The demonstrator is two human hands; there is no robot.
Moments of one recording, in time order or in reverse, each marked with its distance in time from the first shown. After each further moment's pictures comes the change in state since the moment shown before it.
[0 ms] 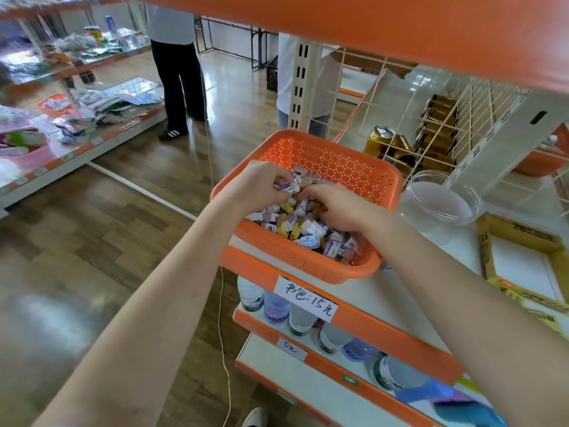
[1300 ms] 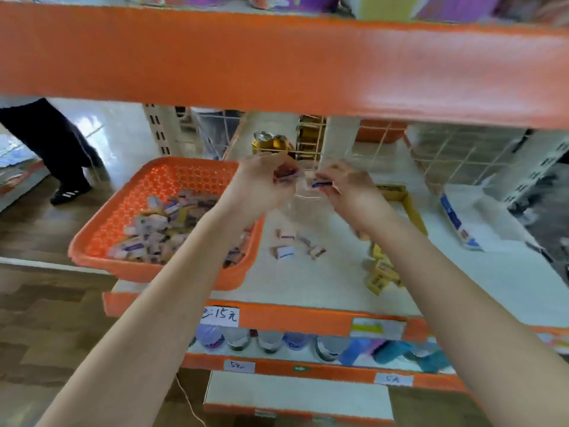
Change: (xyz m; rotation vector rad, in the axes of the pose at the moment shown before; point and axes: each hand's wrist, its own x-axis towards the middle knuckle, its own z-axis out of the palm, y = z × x) left_hand 0.023 0.185 0.036 -0.293 0.077 0.358; right_hand -0.164 0.092 -0.041 0.054 0.613 0.359
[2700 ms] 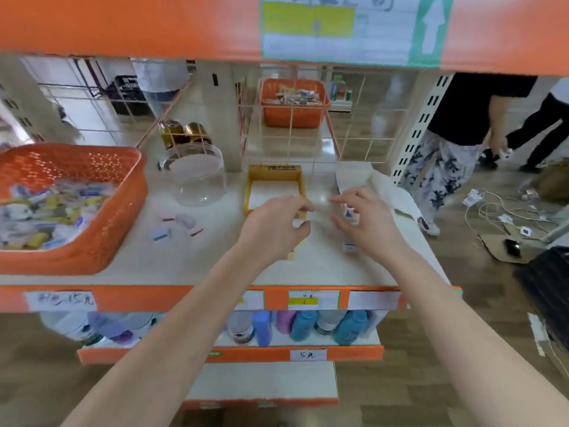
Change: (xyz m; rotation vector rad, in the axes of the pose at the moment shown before) left_hand -0.032 0.164 0.188 0.094 -0.234 -0.016; right_hand -0.164 0.193 -0.073 0.142 0.124 0.160
